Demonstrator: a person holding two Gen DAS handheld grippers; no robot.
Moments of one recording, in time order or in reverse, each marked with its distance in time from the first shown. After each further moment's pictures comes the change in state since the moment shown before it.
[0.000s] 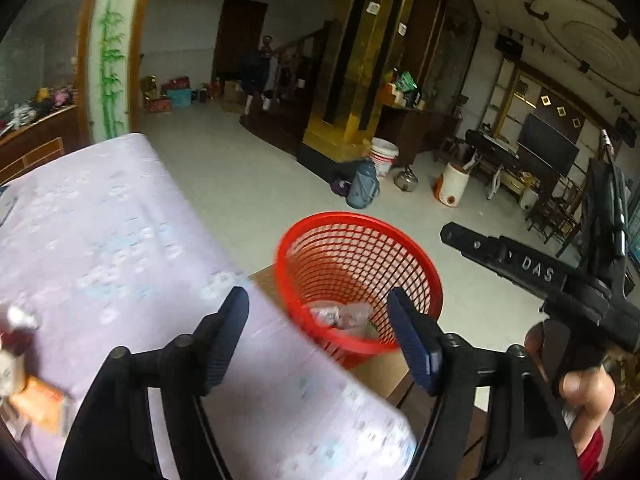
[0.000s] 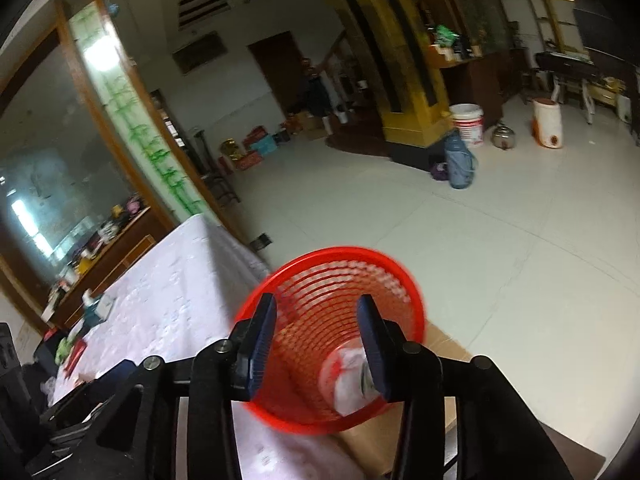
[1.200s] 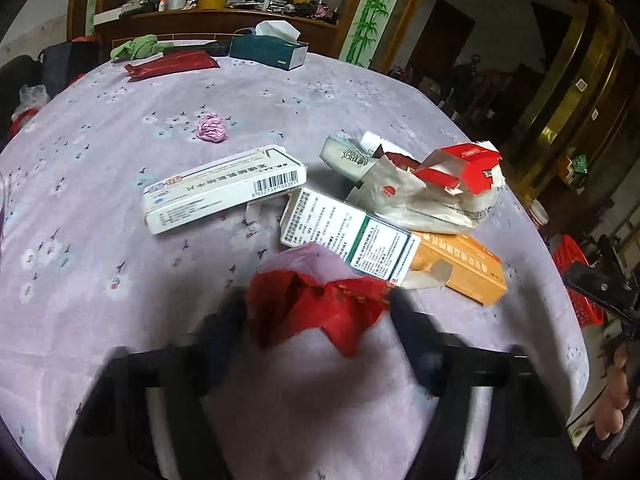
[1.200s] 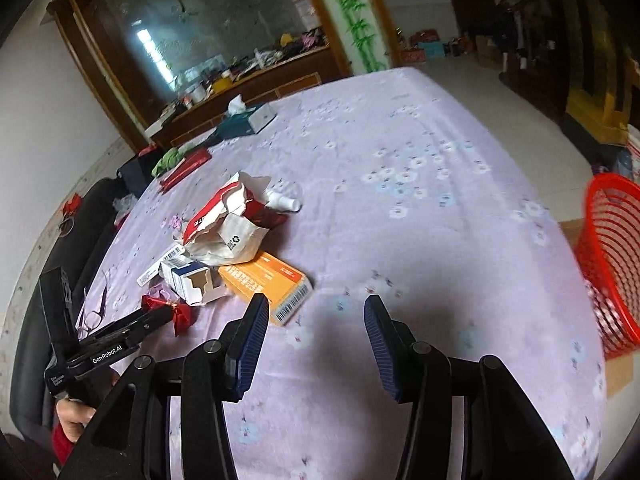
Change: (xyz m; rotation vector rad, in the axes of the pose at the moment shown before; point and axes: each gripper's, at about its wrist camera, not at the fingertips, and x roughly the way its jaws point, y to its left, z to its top) left arm -0.154 0.306 -0.171 -0.520 0.050 0.439; right arm 0.063 0.245 -0.154 -0.440 0.441 0.390
